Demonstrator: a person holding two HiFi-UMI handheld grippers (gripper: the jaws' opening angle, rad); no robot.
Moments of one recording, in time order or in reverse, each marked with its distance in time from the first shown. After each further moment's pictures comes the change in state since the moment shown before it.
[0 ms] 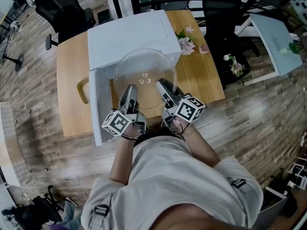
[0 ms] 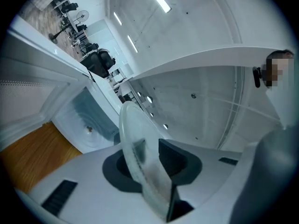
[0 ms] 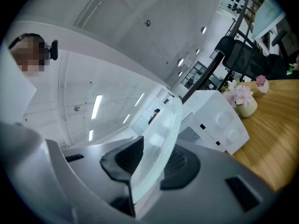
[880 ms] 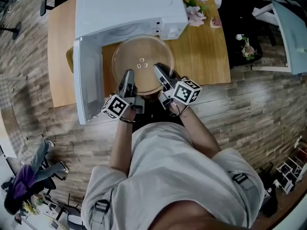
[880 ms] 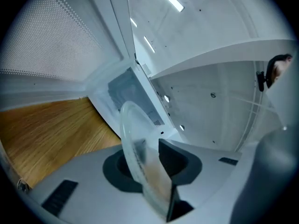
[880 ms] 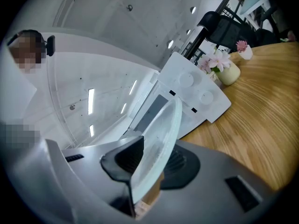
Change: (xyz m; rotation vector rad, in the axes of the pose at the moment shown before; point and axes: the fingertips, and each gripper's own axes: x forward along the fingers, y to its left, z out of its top) left arm -0.026 0.086 -0.083 -0.075 -0.016 0.217; right arm -0.016 -0.088 -0.086 0.132 0.199 -0.025
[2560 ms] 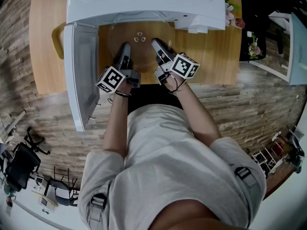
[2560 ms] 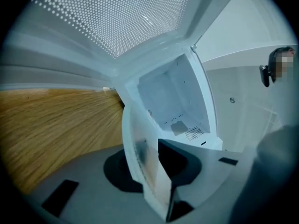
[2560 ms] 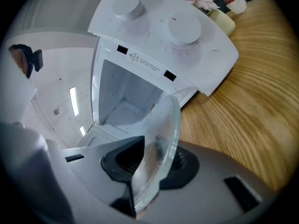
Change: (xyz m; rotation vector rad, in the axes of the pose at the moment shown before) left arm 0.068 0.131 0.018 -0.108 -0.006 0.147; right arm 0.113 -0.100 -0.042 0.149 0.154 -0.120
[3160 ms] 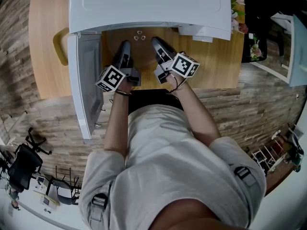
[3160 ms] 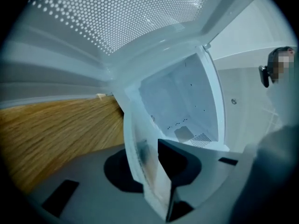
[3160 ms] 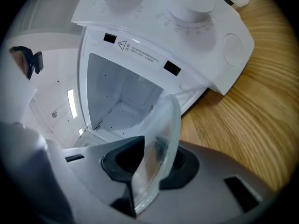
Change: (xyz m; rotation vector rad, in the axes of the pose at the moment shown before) left arm 0.026 0.009 0.027 -0.012 -0.003 0.003; right arm 0.035 0.001 0.012 0.027 -0.007 0.001
